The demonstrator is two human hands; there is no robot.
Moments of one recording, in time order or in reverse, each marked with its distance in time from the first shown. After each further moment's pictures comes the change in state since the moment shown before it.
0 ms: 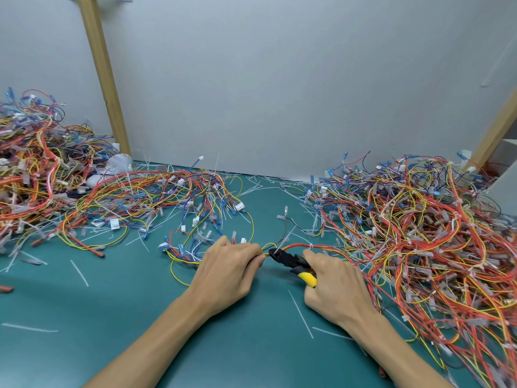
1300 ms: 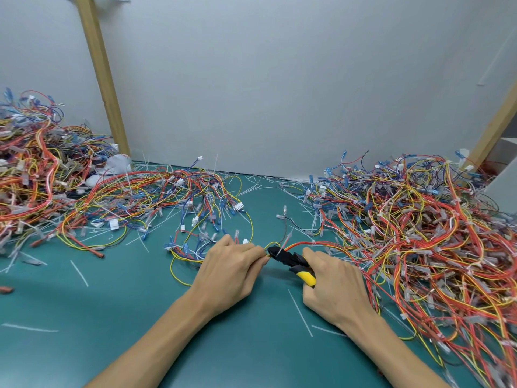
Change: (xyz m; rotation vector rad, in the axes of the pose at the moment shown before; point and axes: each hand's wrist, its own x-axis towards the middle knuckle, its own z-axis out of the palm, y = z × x) left_hand 0.001 0.004 -0.001 0.049 0.027 0.086; right_hand -0.003 -0.005 -0.002 0.004 0.023 0.011
